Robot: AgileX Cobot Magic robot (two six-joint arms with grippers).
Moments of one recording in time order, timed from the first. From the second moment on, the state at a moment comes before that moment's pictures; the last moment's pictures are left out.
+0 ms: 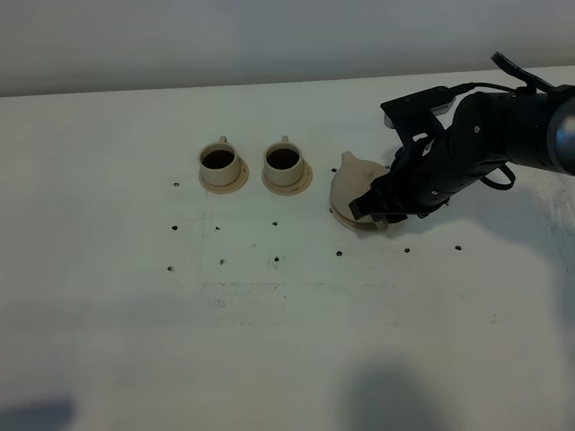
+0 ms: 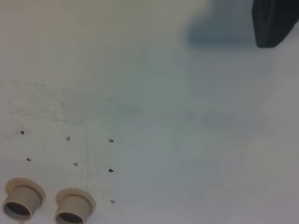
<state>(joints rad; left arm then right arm) 0.12 -0.01 -0.46 -0.04 1.06 -0.05 0.38 1.96 -1.24 0.30 0.52 -0.27</state>
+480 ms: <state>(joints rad) 0.12 -0.01 -0.46 -0.04 1.06 -0.05 0.37 1.76 -1.24 0.28 0.56 -0.24</state>
